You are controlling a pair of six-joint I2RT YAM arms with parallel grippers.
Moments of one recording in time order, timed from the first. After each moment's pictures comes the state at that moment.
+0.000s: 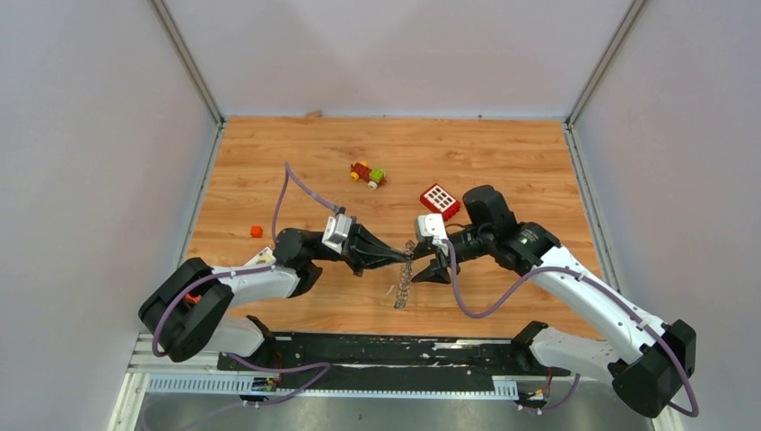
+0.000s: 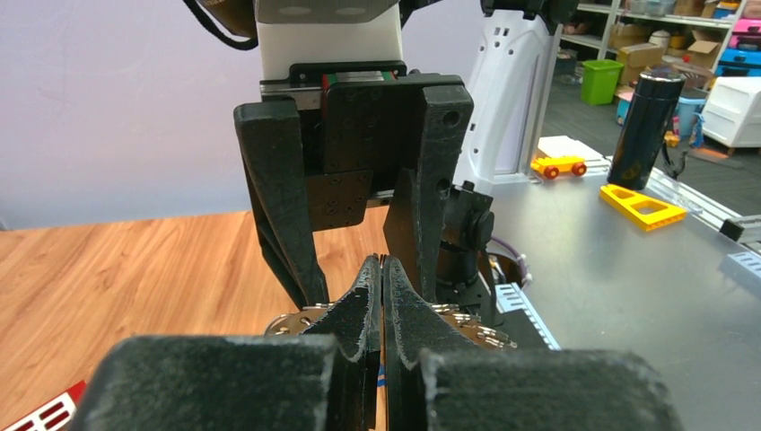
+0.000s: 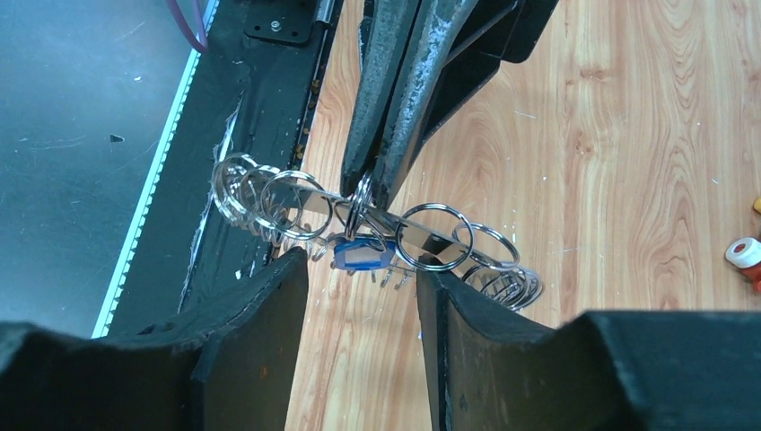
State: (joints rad) left arm -0.74 1.35 0.45 1.47 0.95 -0.45; right arm 0.67 1.06 0.93 -0.56 -0.90 -0.65
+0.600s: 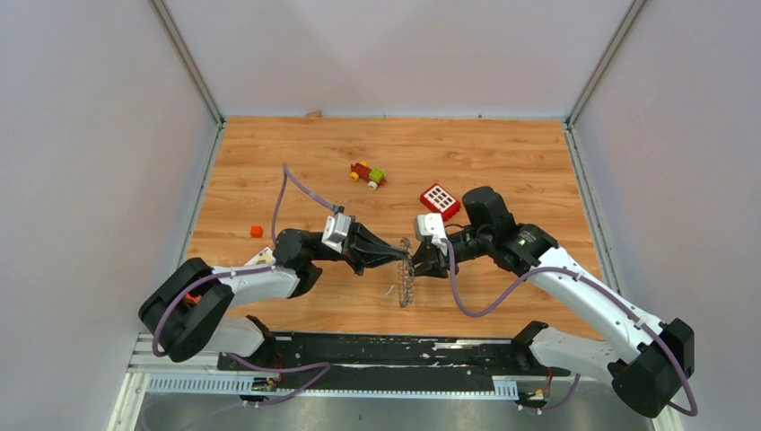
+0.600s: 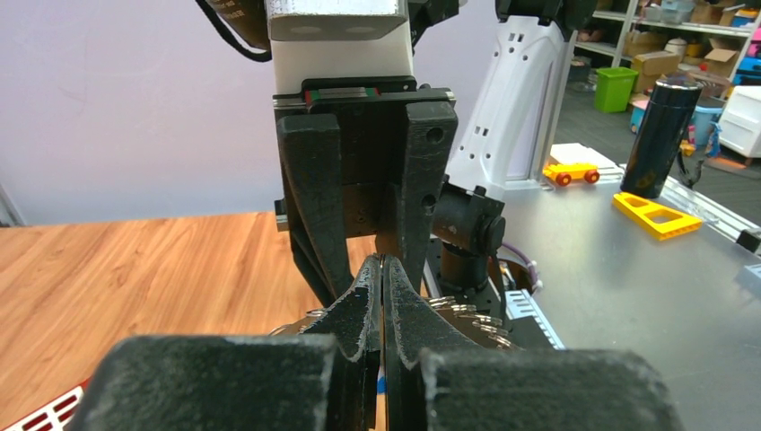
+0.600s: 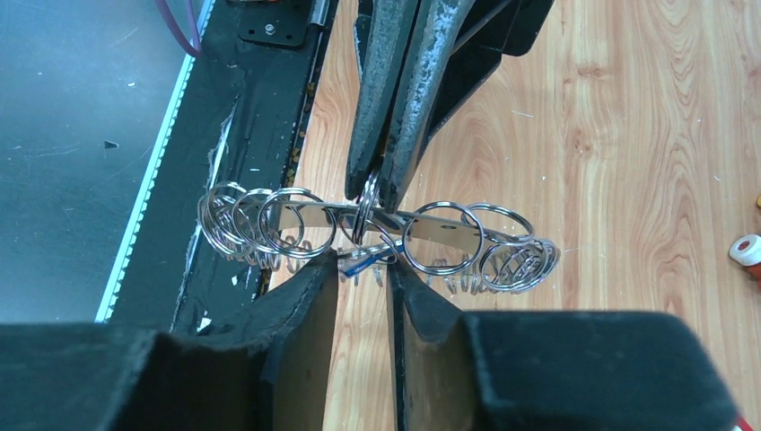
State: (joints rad) left arm -0.74 1.35 0.45 1.47 0.91 -0.44; right arm 0.67 1.06 0.90 -0.51 -0.90 -0.62
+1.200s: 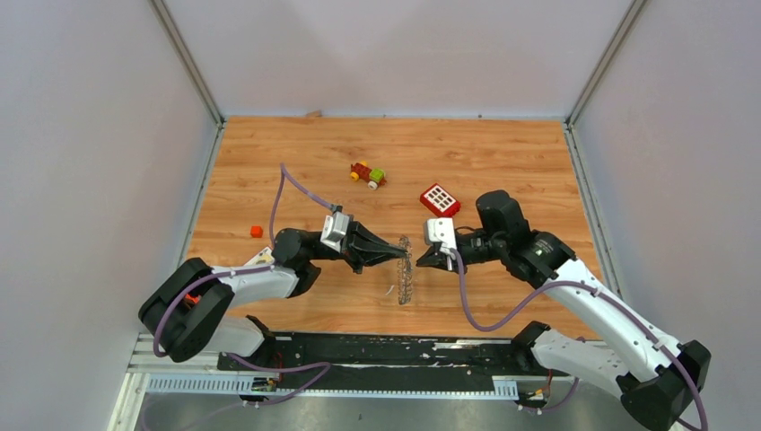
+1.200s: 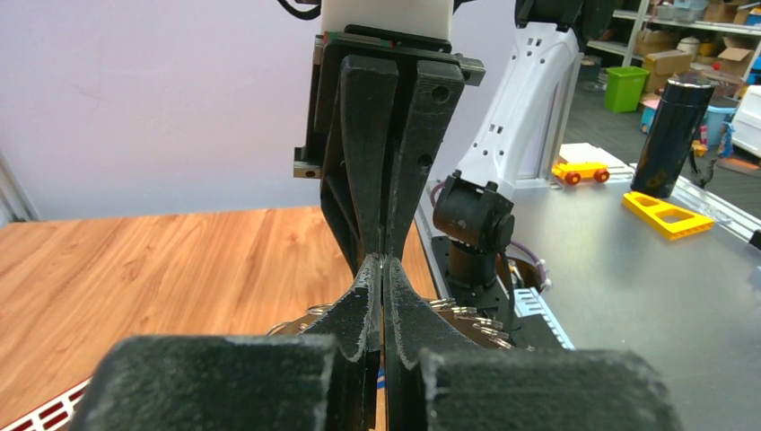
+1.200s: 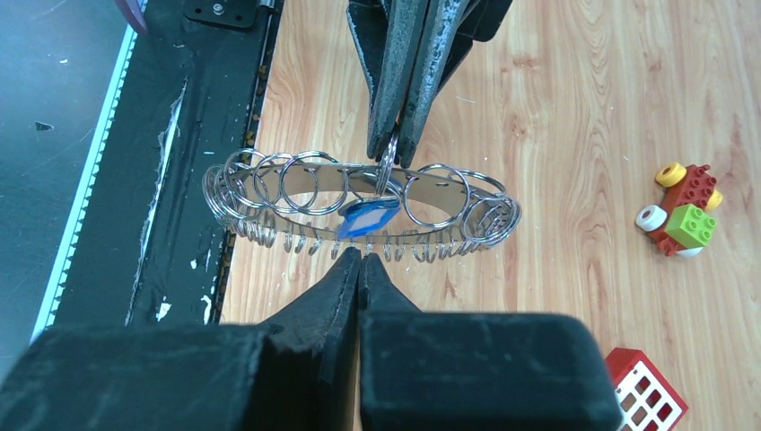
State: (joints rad) left arm -0.72 1.35 0.44 1.48 0.91 -0.43; right arm 0.67 0.96 0.90 -0.55 -0.79 -0.67
